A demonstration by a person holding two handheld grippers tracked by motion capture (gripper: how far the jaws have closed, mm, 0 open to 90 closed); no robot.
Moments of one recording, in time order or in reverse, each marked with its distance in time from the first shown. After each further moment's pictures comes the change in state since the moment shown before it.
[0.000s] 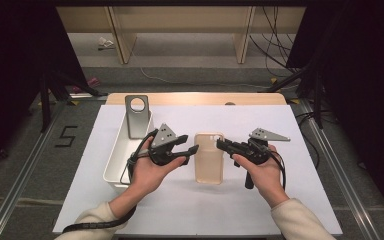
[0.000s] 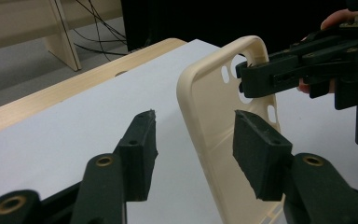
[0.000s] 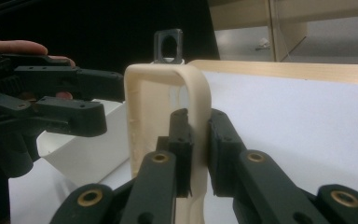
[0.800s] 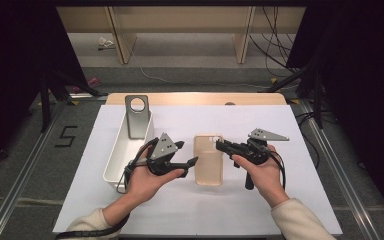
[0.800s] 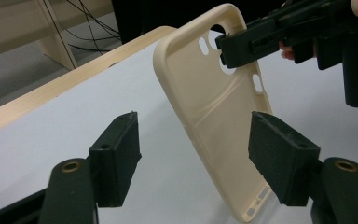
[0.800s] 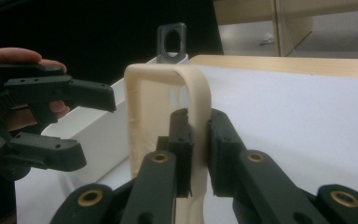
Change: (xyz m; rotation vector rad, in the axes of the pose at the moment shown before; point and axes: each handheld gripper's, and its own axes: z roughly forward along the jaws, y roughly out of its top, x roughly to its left) left arm -0.008 -0.014 -0.010 0.035 -0.010 0.099; right arm 0.000 0.000 0.001 0.022 0.013 0.001
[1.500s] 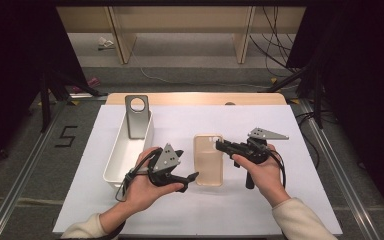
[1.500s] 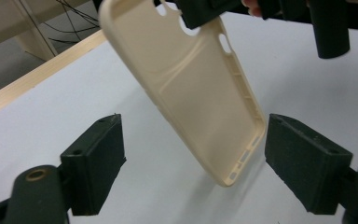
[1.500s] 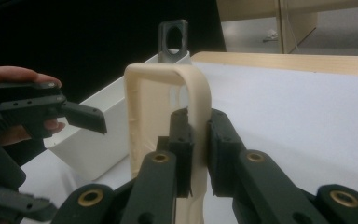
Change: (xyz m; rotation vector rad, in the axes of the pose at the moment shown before) left arm -0.011 -0.017 -0.005 0.061 -0.042 0.068; right arm -0.002 0.001 0.001 0.014 0.011 -0.002
